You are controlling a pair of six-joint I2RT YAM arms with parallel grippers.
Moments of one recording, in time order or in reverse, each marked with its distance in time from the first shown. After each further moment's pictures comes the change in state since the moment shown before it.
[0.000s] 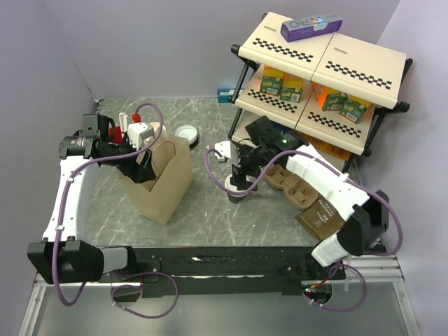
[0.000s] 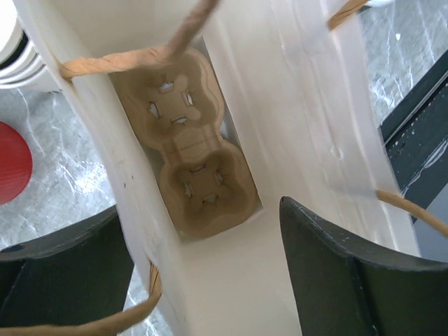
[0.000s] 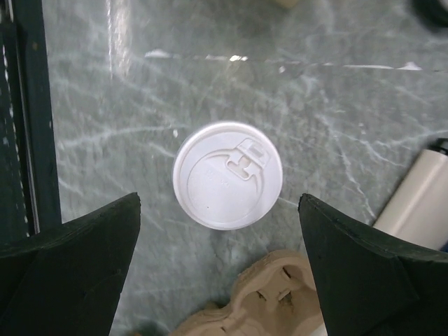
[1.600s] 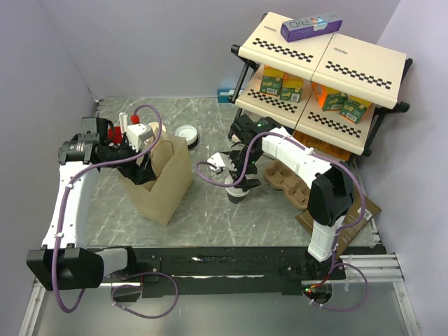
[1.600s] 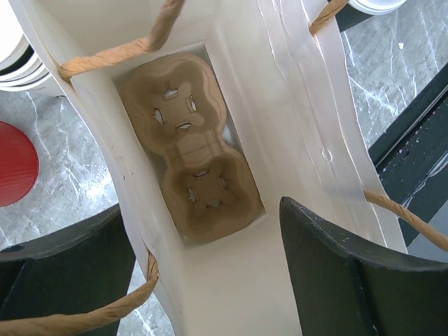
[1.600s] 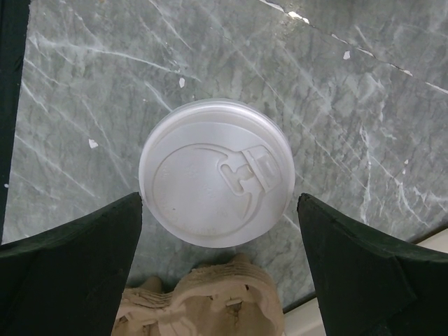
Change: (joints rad) left arm 0.000 -0.050 -0.039 0.044 0.000 -0.027; right arm -0.021 0.345 0.232 -0.320 -0.004 -0.470
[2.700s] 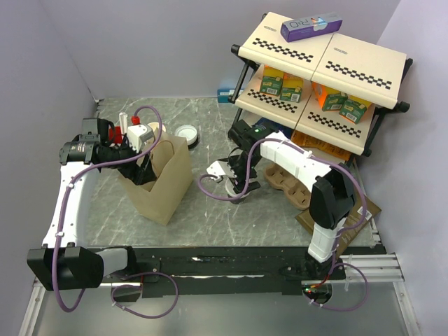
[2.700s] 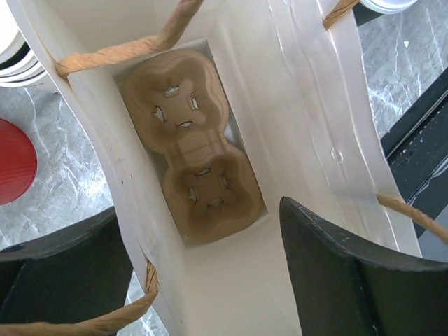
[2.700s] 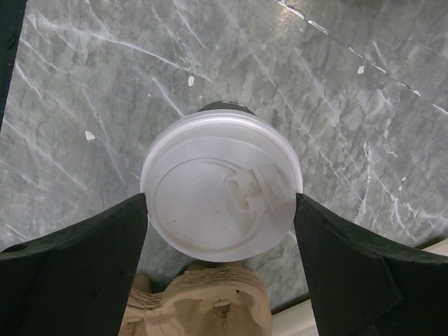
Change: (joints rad) left arm 0.000 0.000 -0.022 0.018 -0.008 -0.003; right arm 0.037 -0.020 -0.056 0.020 0.037 -0.074
